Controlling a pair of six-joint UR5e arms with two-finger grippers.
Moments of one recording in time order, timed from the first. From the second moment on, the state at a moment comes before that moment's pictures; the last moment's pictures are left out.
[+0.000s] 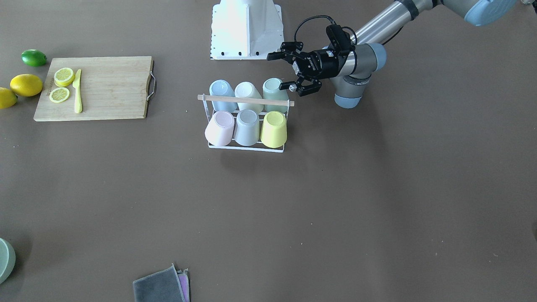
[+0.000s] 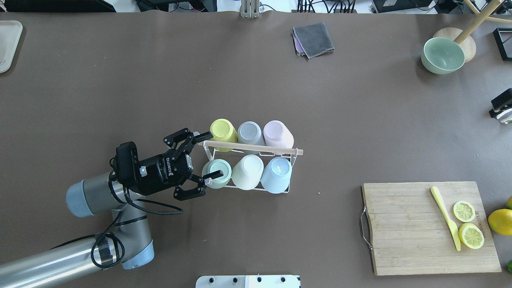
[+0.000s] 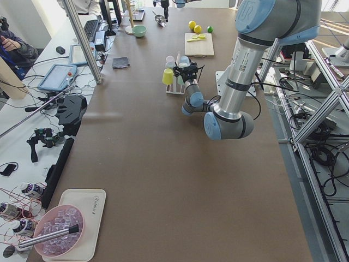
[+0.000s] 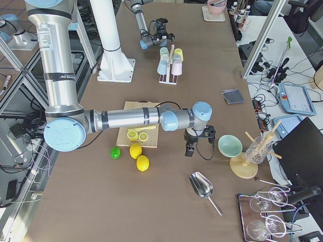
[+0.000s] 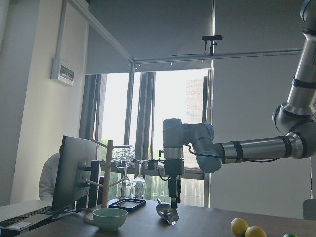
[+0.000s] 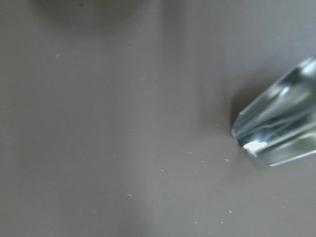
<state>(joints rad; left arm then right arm) -0.37 -2.08 -1.25 -3.88 -1.49 -0.29 1.34 -1.50 1.57 -1.54 2.29 0.28</state>
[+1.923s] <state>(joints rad) -0.65 -2.07 -1.60 -2.49 -1.57 -0.39 1.55 -1.60 1.67 -1.71 2.33 0.14</state>
